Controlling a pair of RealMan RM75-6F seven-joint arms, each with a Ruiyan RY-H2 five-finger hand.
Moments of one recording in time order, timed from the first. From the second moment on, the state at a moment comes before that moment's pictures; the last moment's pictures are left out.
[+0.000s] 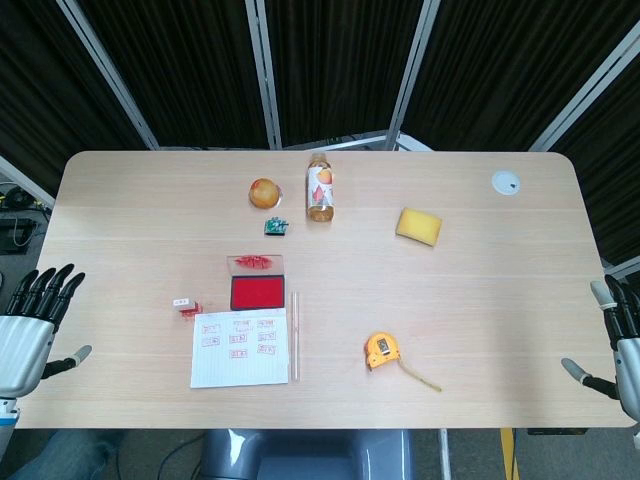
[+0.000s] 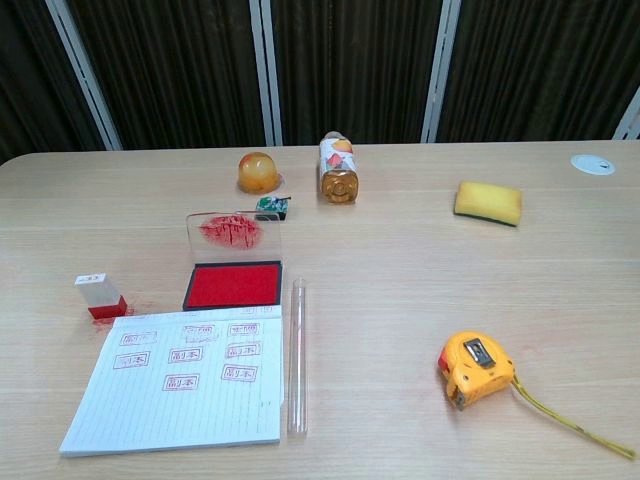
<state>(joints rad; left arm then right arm) -0.11 -1.02 -0.01 -1.80 1.62 1.51 0.23 0.00 -0.96 0.08 -1.74 -1.57 1.62 -0.01</state>
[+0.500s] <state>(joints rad) -0.15 -1.01 -0.01 -1.81 1.55 1.39 0.25 0.01 -0.96 0.08 -1.75 -1.57 1.61 -0.02</state>
